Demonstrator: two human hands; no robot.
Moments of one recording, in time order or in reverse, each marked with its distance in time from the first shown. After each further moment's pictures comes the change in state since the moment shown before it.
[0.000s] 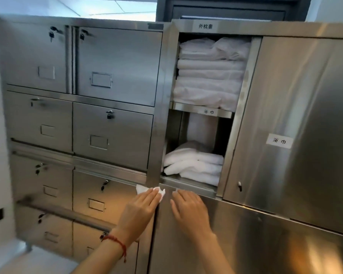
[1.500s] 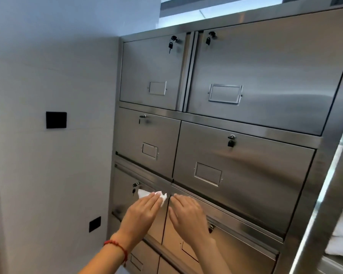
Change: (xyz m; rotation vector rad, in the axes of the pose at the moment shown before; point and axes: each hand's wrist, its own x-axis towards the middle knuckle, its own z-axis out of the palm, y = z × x) left_hand -0.132 -0.454 -0.003 0.276 -0.113 -0.272; right_hand 0.256 -0.321 0.308 0.310 0.035 -0.320
